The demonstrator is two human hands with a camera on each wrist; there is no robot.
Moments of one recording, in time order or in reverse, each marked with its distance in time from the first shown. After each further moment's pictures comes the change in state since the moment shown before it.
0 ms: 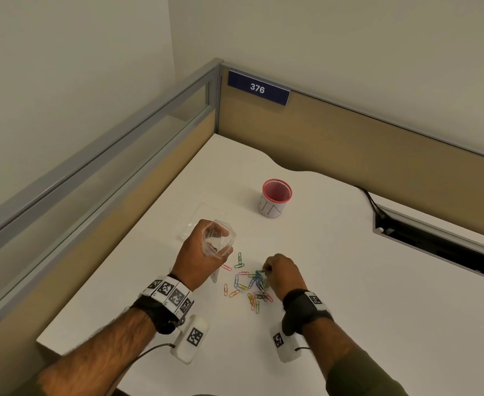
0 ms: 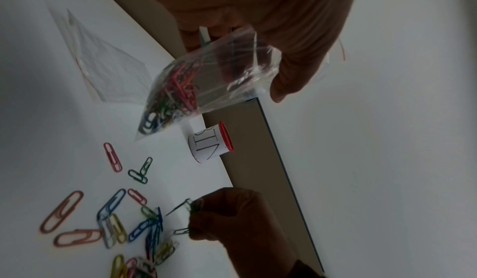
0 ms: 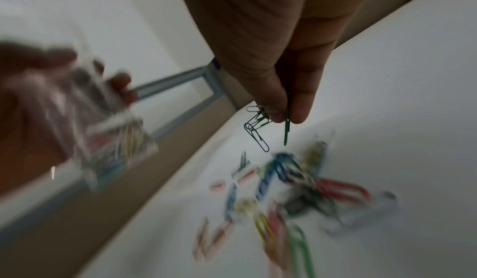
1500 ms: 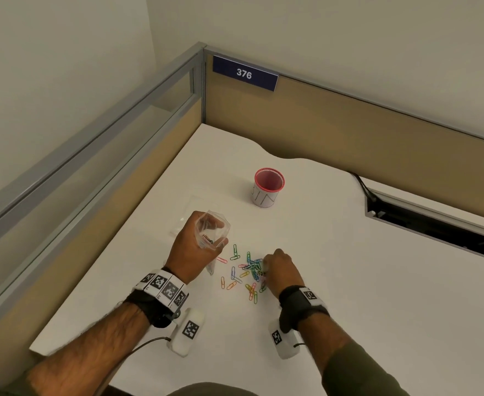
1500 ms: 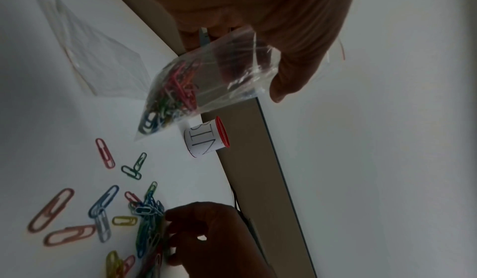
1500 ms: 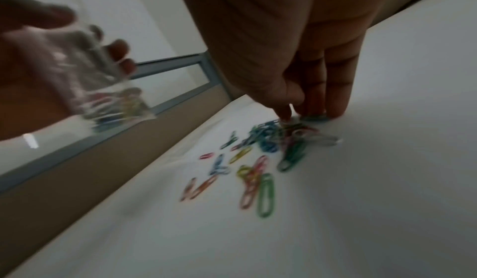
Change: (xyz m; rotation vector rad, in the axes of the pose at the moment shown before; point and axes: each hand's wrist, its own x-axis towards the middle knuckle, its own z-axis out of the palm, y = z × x) left_hand 0.006 0.002 -0.003 -0.021 -0.052 0.022; right_hand -0.016 -0.003 0.008 -0.101 -0.128 0.150
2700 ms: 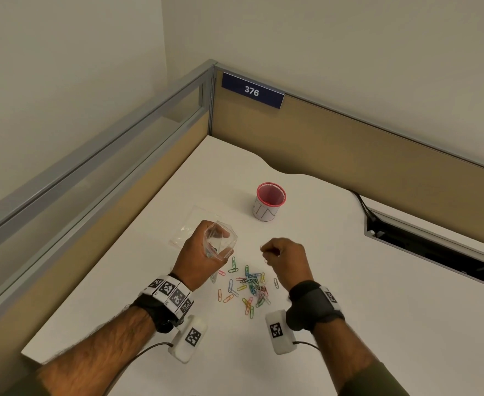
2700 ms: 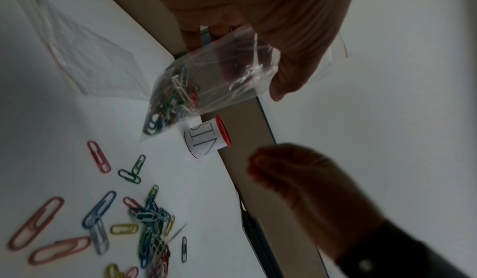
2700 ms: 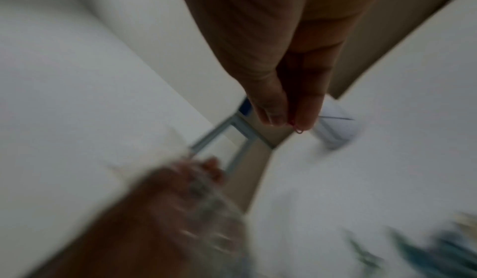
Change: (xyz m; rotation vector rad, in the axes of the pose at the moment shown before) left_hand 0.010 -0.008 0.010 0.043 0.007 0.013; right_hand -0.009 -0.017 -0.072 0.552 0.315 -0.180
